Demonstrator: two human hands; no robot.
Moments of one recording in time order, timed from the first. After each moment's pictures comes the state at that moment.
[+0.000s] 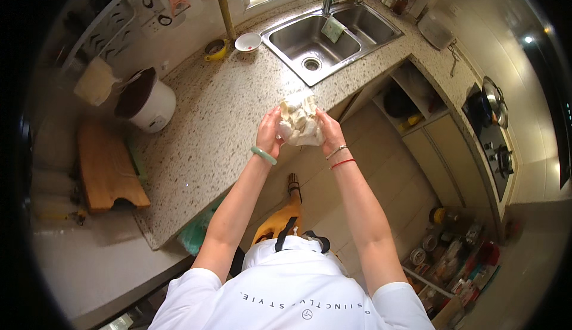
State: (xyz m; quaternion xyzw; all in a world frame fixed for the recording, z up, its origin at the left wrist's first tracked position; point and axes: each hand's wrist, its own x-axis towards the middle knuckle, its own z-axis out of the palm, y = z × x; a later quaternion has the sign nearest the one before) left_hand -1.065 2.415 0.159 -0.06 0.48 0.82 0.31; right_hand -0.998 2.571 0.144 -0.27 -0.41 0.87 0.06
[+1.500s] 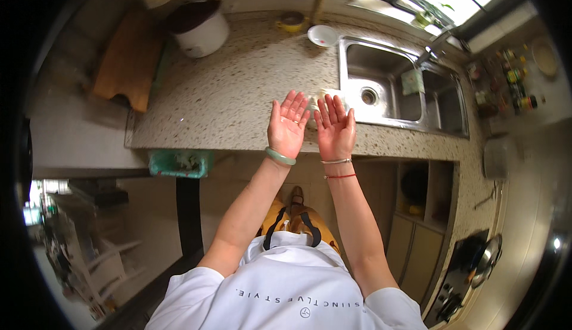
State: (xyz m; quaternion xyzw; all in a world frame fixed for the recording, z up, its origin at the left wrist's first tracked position) left_hand -1.093 2.508 0.184 -0.15 0.17 0.97 -0.03; right_hand -1.110 2.623 0.188 -0.13 -0.23 0.96 -0.09
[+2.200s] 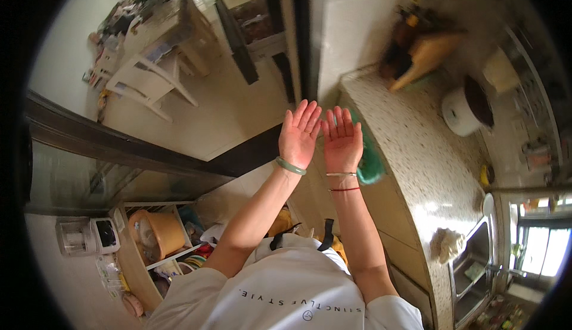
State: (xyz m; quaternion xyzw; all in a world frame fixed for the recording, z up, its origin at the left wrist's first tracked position) left_hand -0.741 2.097 0.224 -0.22 0.14 0.82 -0.51; right_hand -0.835 2.141 0.218 -0.03 -0.20 0.82 -0.54
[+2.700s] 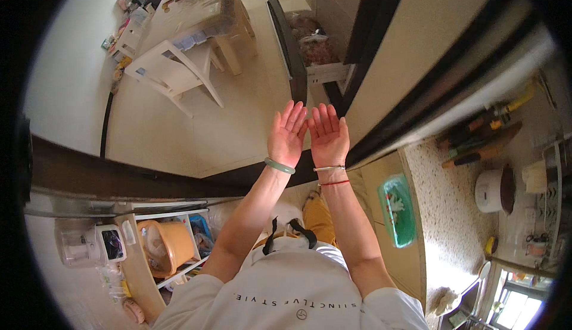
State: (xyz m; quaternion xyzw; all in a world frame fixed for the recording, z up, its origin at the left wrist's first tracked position) left_hand -0.567 1.851 0.210 -0.26 0.13 0.75 -0.60; right_hand -0.670 1.865 0.204 -0.04 -0.19 0.74 -0.65
